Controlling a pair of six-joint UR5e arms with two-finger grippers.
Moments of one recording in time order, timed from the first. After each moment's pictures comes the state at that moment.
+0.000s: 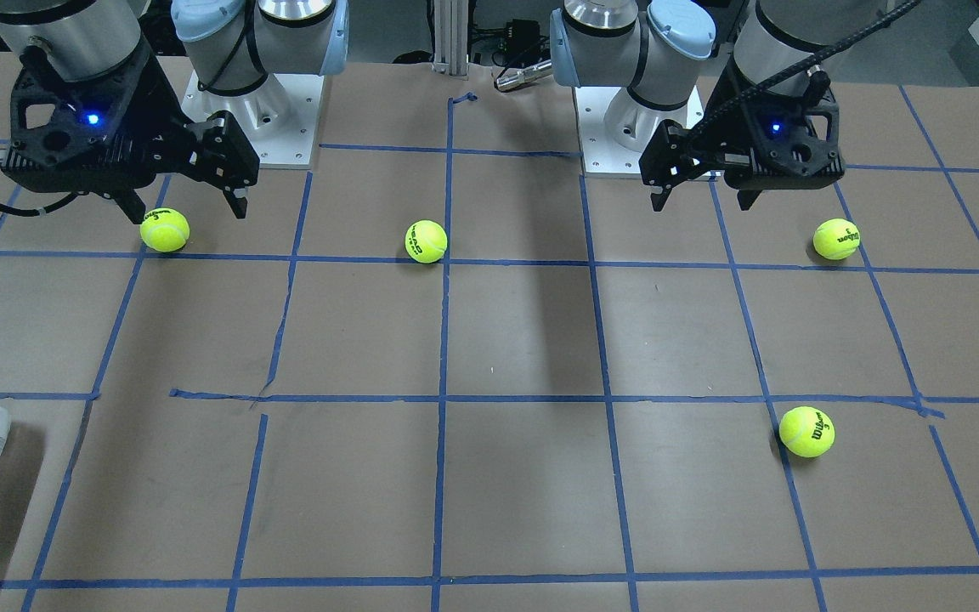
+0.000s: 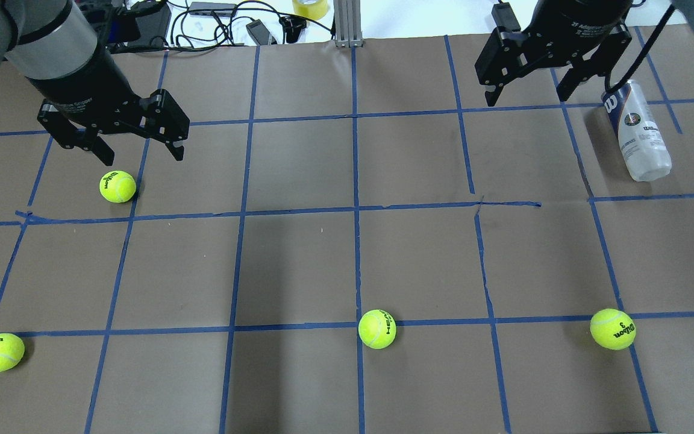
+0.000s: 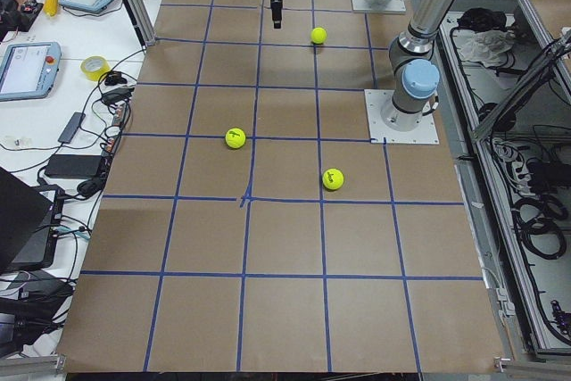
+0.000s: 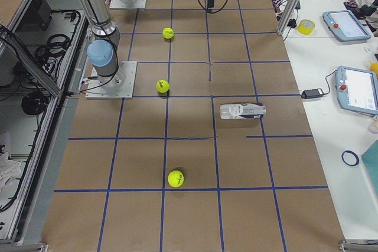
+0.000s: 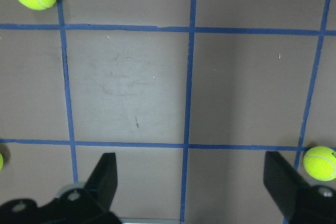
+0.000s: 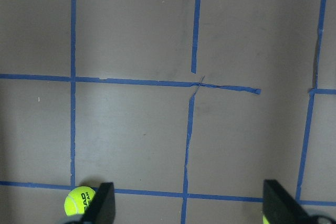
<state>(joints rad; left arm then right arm) -1.53 -1.53 -1.58 -1.64 1.58 0.00 1.57 -1.53 1.44 -1.51 -1.54 -0.06</state>
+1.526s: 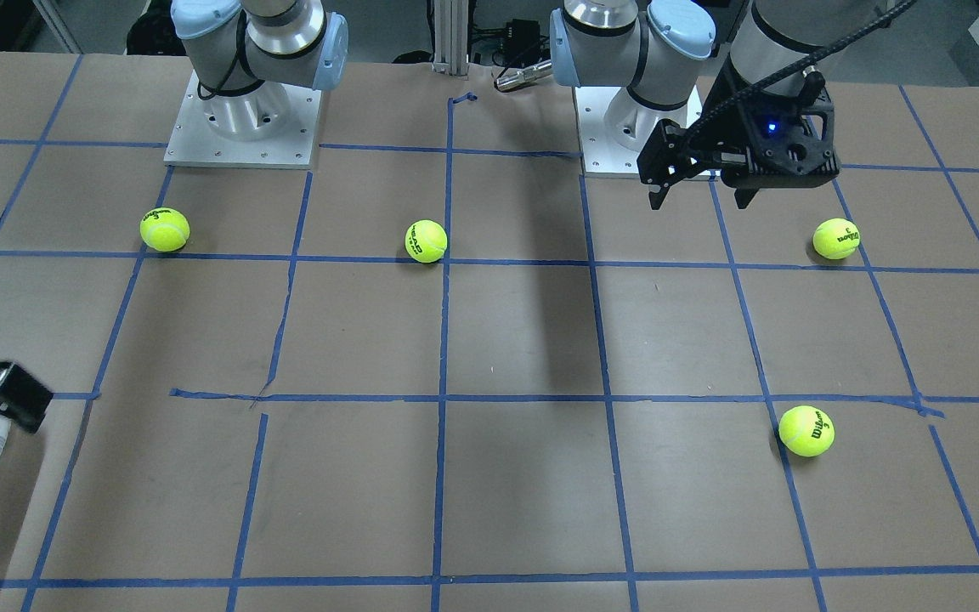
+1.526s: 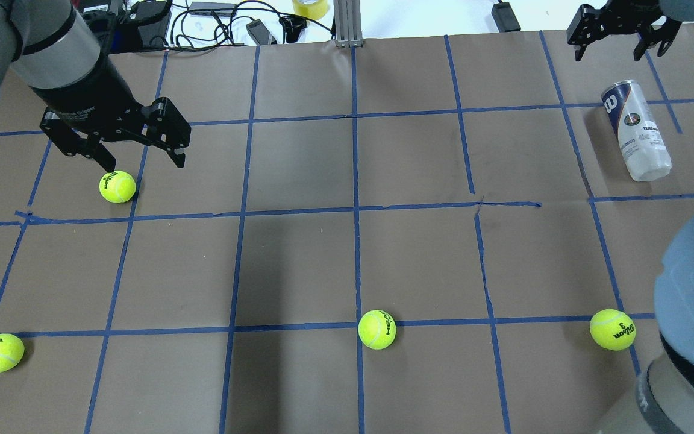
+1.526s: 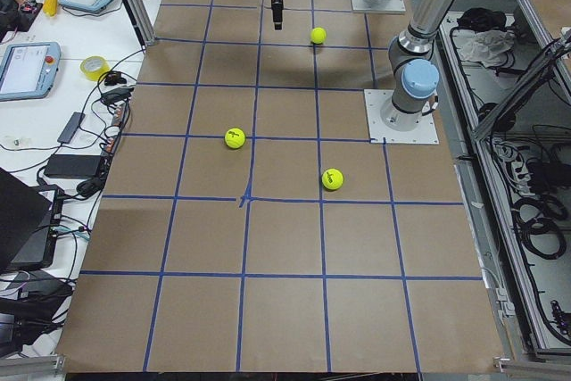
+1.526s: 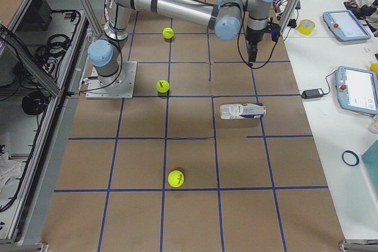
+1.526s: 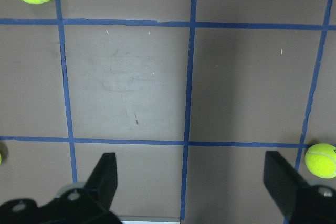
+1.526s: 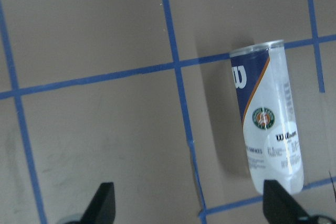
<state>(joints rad) -1.53 -1.53 -1.59 -1.63 1.58 0.00 1.30 -1.04 1.21 -1.86 -1.69 -0.11</state>
